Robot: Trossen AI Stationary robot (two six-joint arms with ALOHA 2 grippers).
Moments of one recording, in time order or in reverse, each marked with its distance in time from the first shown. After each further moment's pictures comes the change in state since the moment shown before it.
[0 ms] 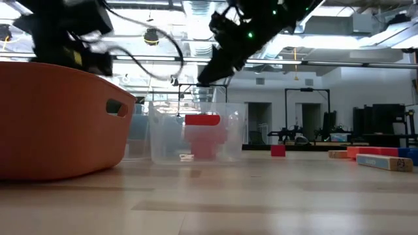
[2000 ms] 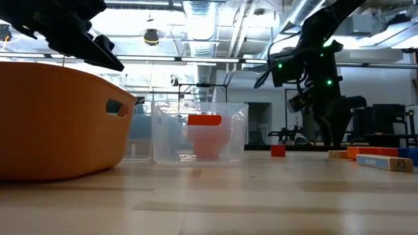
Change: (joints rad) left arm -0.217 -0.257 -0.066 0.406 -0.163 0.374; right arm -0.251 -0.102 -0.283 -0.893 -0.034 -0.142
